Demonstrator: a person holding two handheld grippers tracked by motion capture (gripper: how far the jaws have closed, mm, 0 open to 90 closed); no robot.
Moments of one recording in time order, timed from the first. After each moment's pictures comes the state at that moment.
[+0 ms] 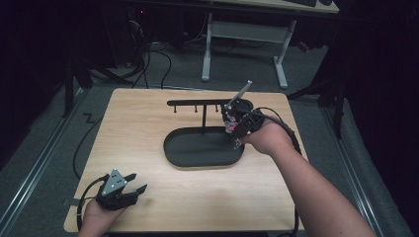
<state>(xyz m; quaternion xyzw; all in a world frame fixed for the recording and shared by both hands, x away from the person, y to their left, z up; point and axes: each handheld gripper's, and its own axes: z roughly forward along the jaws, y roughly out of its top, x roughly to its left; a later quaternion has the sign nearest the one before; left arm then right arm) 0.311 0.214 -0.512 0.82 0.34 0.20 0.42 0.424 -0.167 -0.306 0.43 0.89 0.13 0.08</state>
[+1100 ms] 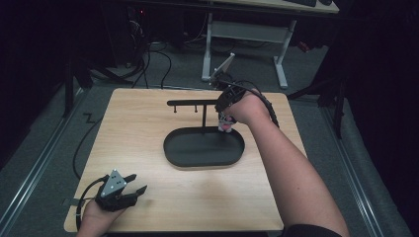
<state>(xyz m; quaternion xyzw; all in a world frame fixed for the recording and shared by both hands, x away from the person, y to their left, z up) 0.309 0.215 -0.511 0.82 0.33 0.19 0.42 0.497 -0.133 -0.290 0.43 0.88 0.15 0.10</state>
